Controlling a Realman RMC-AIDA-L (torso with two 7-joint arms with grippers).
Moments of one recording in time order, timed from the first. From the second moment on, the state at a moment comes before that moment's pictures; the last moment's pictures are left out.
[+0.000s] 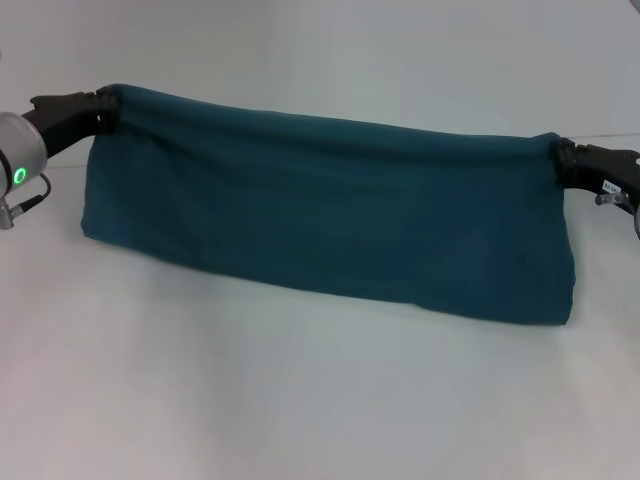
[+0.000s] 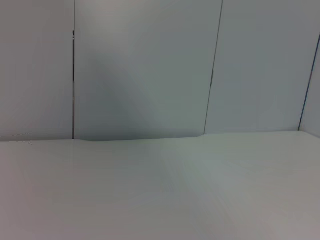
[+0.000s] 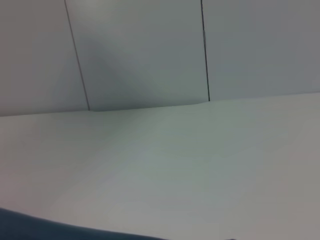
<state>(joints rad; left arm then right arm) -0.87 -2.11 0.41 0.51 1.94 0.66 -1.40 0.71 2.08 -0.14 -0.40 -1.91 -0.79 1.12</state>
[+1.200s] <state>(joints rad) -0.84 -2.14 0.45 0.53 1.83 0.56 -1.32 0.70 2.05 -0.22 -0.37 -1.78 -0.70 1.25</state>
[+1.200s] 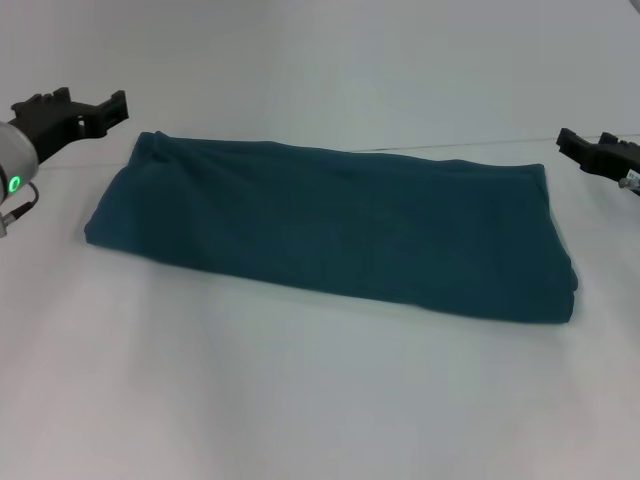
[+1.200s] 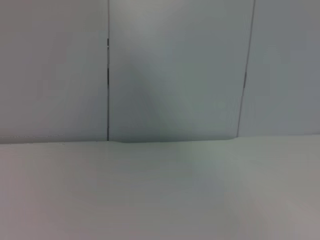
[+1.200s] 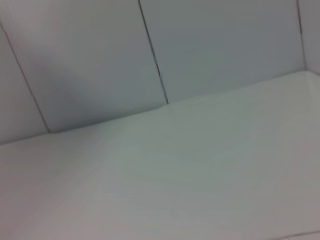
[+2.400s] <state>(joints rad) -0.54 -2.14 0.73 0.80 2.01 0.85 -1.76 0.44 1.94 -0.54 -0.64 -1.98 -1.26 1.91</state>
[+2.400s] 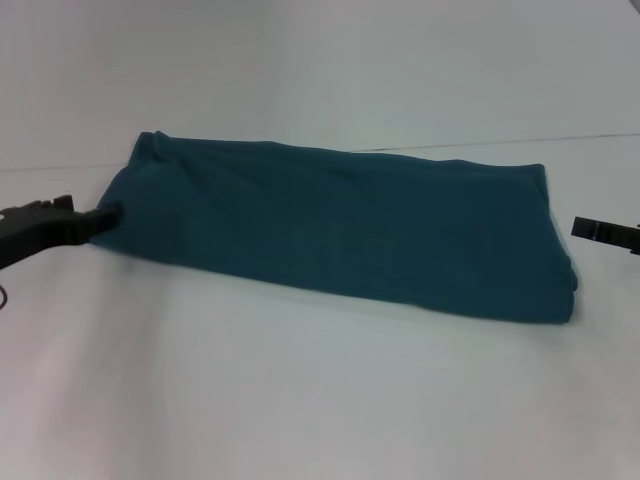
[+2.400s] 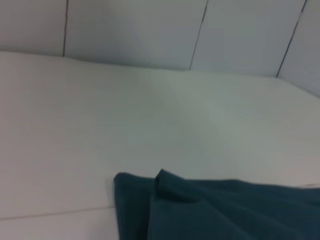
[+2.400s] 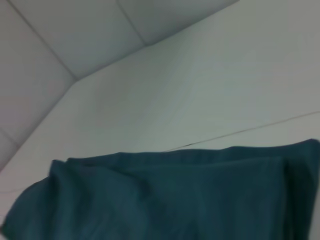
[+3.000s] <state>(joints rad) -0.57 -2.14 0.73 0.76 2.19 0.76 -1.80 0.44 1.92 -0.53 -0.65 -1.99 -1.39 1.97</state>
